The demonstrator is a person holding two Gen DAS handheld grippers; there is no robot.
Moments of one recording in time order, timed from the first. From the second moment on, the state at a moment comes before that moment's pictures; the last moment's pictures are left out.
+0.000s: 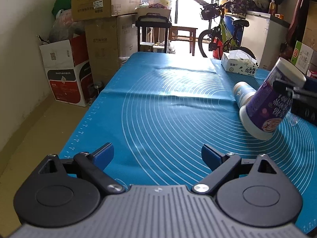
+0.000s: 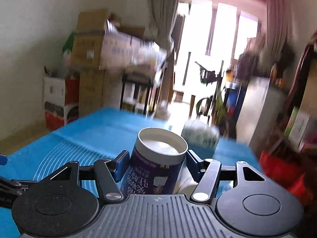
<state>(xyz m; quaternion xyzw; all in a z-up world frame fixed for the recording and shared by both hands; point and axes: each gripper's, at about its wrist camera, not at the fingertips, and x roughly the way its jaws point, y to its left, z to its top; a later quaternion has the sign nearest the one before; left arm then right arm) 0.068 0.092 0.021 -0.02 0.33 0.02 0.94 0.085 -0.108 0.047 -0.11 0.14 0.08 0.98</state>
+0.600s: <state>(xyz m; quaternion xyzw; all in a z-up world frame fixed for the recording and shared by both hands) 0.070 0.081 0.015 -0.01 0.34 0.01 0.94 0.098 -0.099 0.028 -0.14 0.20 0.10 0.96</state>
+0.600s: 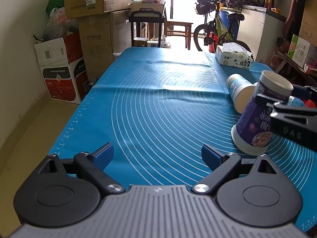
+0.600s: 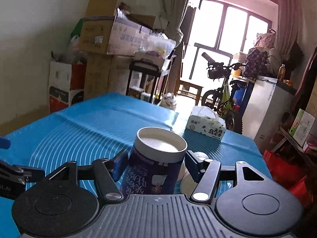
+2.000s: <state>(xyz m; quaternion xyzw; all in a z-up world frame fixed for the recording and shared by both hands) -0.045 0.005 0.039 0.02 0.29 -0.05 0.95 -0.064 -0.210 0.045 -0.02 0.21 0.05 0.98</state>
